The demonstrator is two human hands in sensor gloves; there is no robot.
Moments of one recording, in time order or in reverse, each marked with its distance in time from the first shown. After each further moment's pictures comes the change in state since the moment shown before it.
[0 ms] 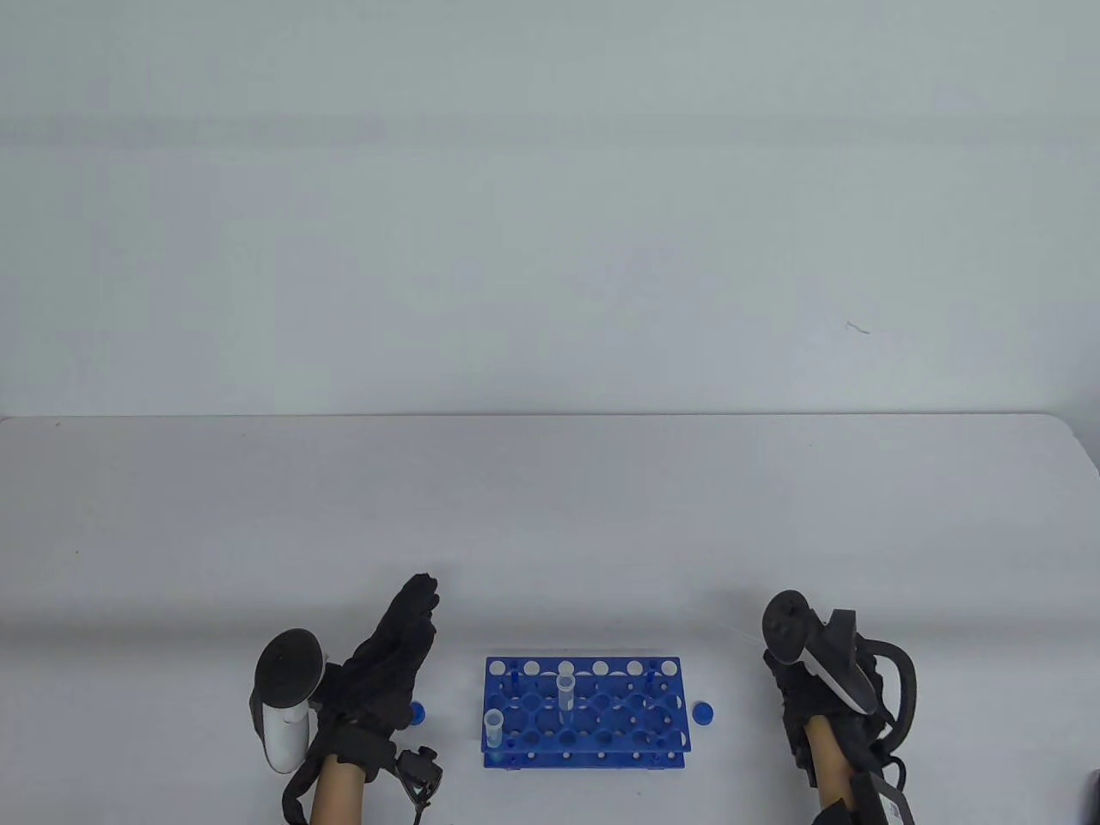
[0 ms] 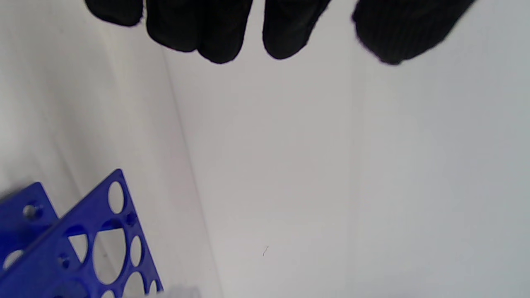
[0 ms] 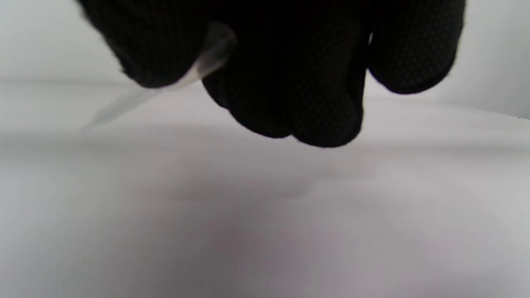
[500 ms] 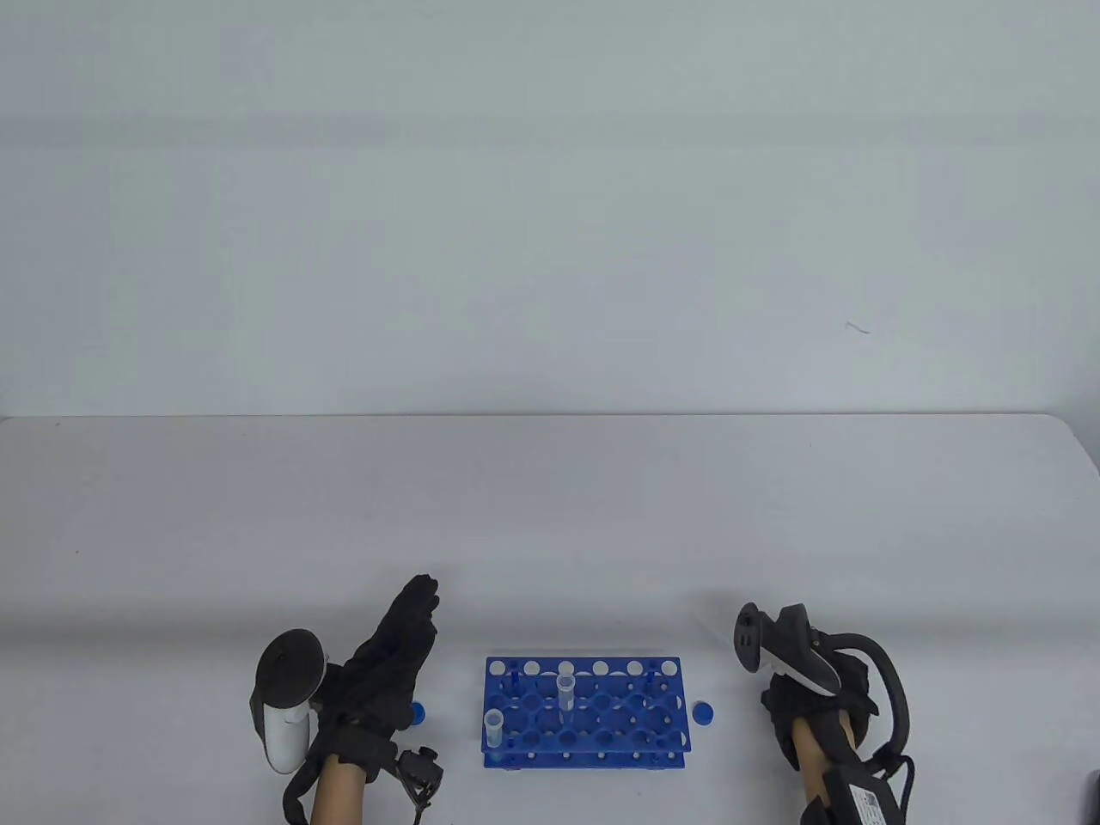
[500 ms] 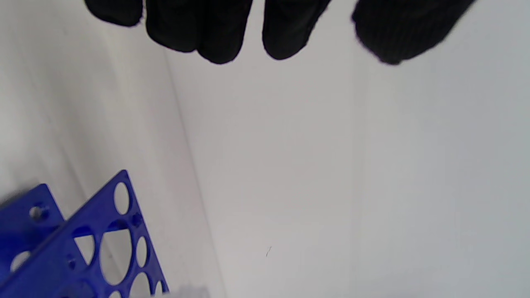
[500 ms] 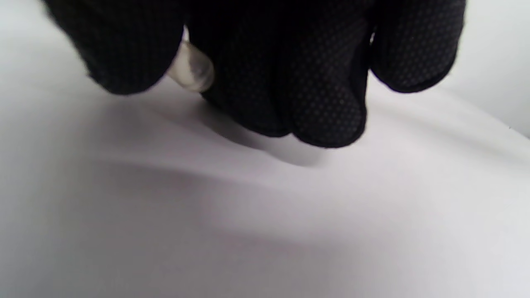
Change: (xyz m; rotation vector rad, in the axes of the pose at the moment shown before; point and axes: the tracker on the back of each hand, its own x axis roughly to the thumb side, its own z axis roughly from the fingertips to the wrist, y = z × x) left_hand 0.000 0.000 0.001 0.002 0.005 -0.011; right_hand 0.020 0.019 -0.003 0.177 -0.037 0.318
